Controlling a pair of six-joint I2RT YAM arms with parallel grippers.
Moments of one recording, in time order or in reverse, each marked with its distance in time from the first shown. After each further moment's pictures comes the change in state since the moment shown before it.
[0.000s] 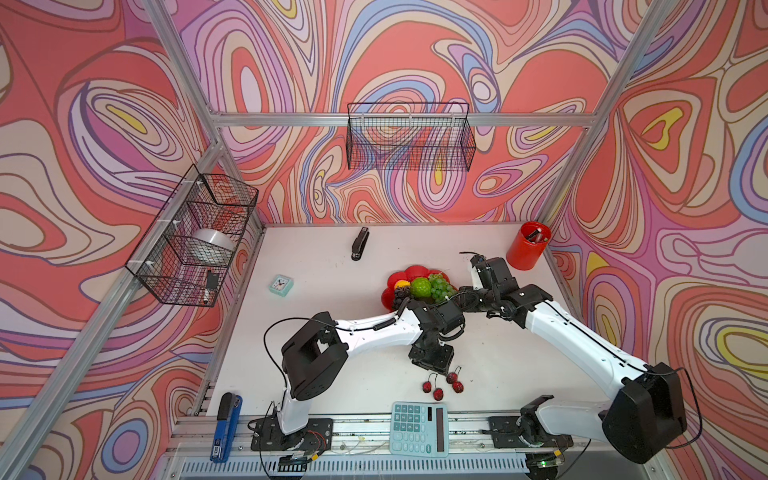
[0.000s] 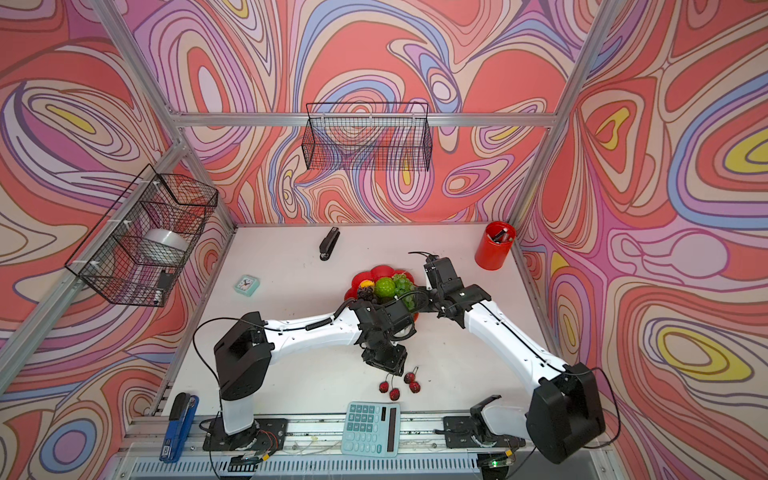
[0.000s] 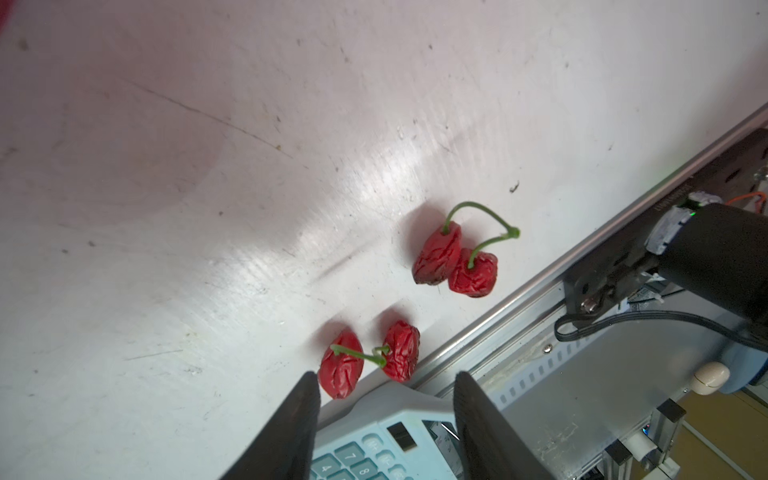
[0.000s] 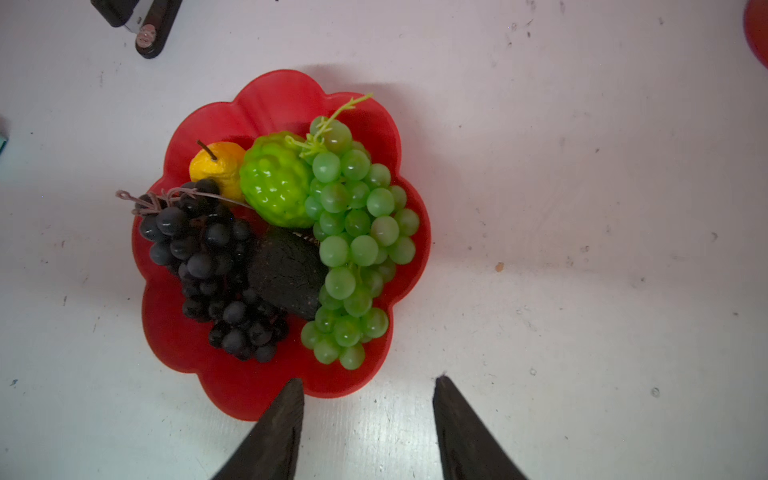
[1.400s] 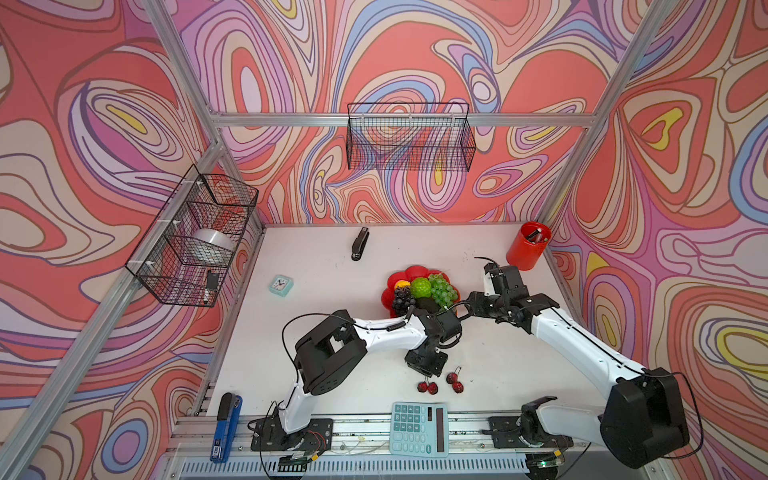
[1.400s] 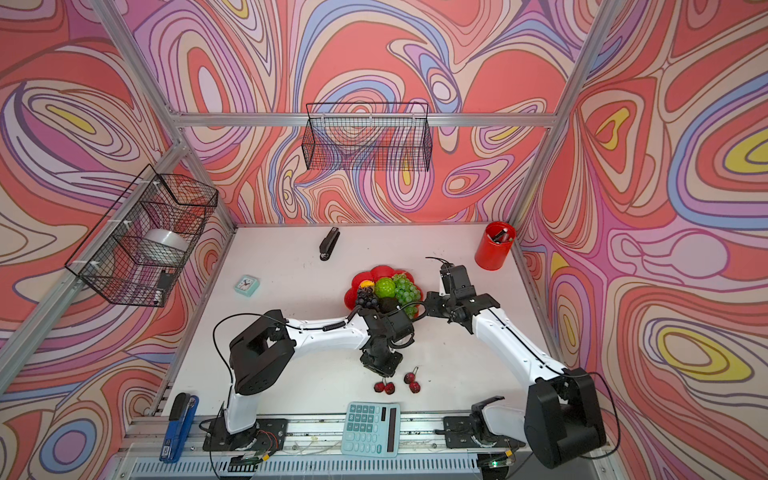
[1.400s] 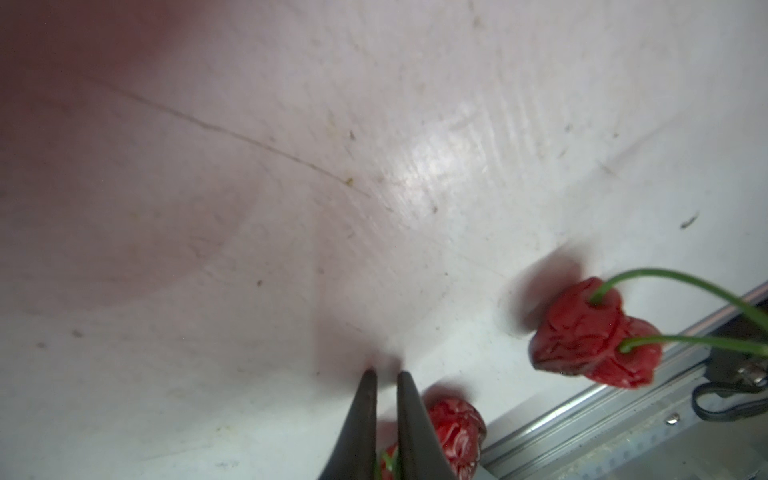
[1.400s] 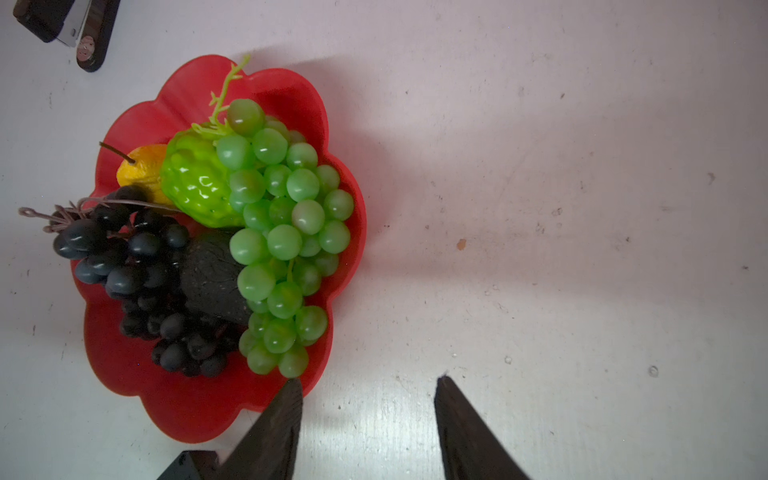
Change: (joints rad) left arm 0.000 0.077 -0.078 0.067 -0.069 0.061; right arm -0.134 -0.015 -0.134 0.101 -0.089 0.006
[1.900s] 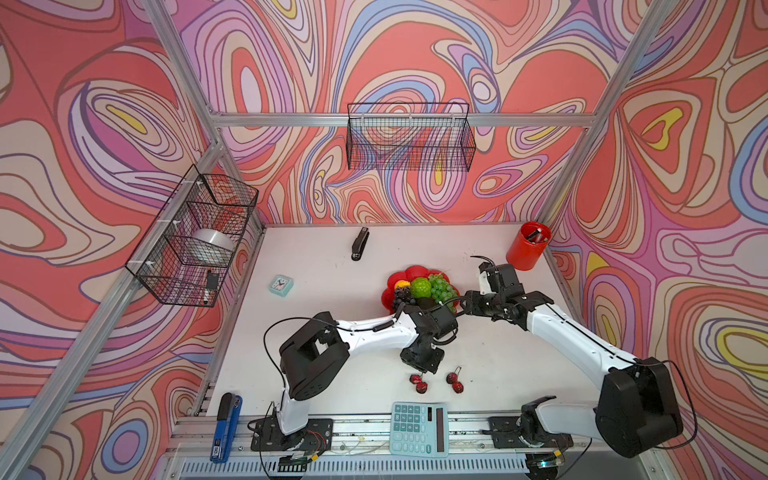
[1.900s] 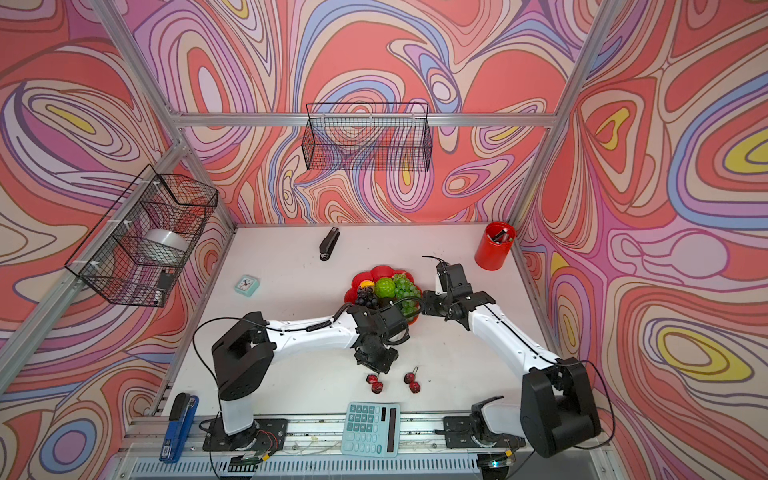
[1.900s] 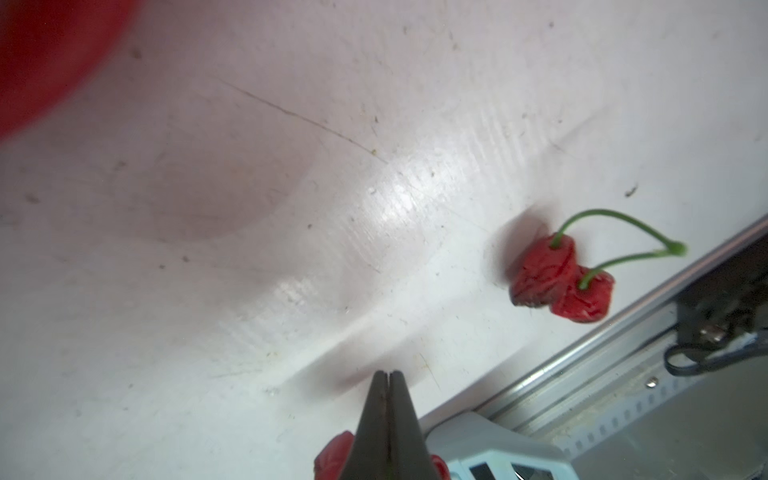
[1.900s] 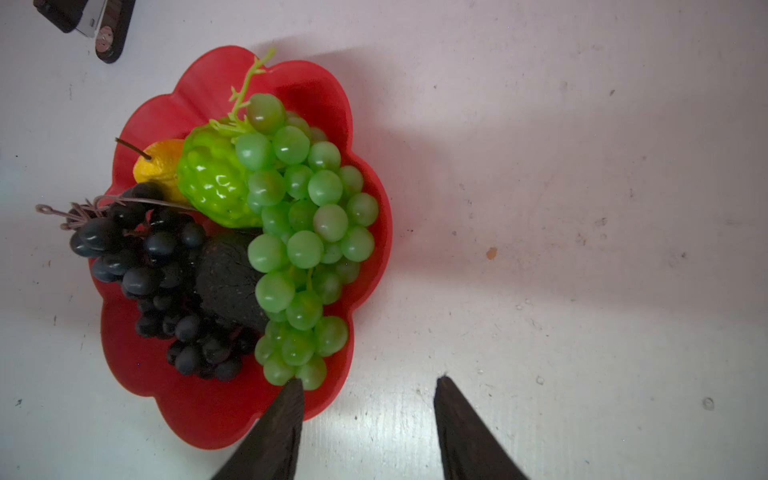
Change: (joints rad) left arm 0.027 -0.138 -0.037 -0.024 -0.035 0.015; right arm 0.001 0.053 0.018 0.031 -0.048 -0.008
